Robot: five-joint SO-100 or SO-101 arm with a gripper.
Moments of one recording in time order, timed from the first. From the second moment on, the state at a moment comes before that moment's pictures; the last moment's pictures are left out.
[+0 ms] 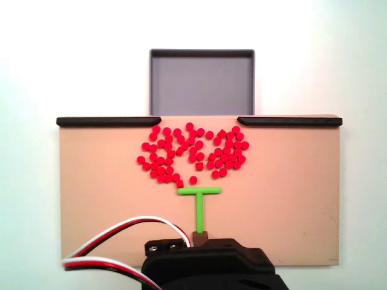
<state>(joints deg) 2.5 88.9 105.3 76.1 -91.4</state>
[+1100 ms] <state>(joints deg) 2.7 101.2 105.3 82.0 -91.8</state>
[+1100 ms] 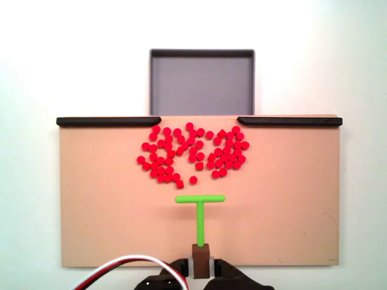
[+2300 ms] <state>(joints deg) 2.7 104.7 105.3 81.9 -92.5</state>
